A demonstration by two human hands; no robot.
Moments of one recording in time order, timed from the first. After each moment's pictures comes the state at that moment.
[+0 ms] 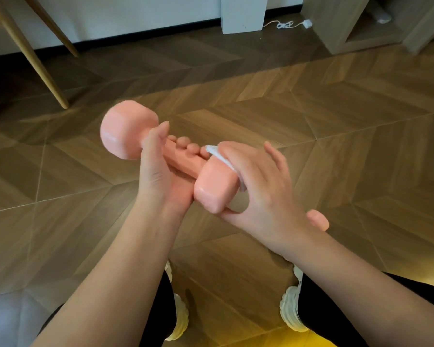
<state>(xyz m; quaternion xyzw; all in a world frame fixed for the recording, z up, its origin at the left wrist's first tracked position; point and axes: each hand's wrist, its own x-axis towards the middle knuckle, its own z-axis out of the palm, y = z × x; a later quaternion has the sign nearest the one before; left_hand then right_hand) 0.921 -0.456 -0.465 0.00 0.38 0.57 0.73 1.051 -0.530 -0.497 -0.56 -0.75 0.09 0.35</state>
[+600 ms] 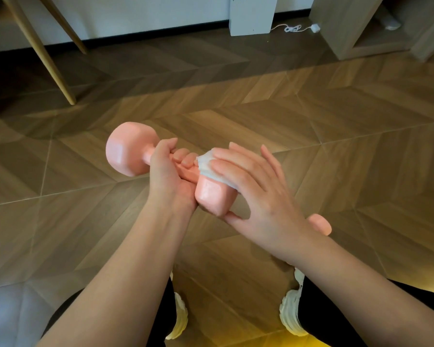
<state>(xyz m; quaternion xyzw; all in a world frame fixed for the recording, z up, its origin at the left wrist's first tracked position) 0.913 -0.450 -0.477 -0.06 0.42 0.56 0.71 1.048 -0.528 -0.504 -0.51 -0.78 0.07 0.35</state>
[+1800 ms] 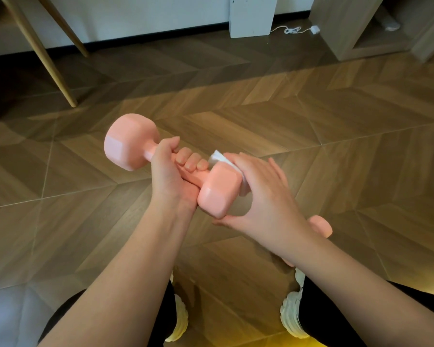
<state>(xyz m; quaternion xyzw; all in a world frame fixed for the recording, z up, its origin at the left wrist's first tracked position) 0.920 -0.450 -0.483 -0.01 0.39 0.58 0.71 1.050 -0.529 -0.502 -0.60 -0.71 0.21 0.29</state>
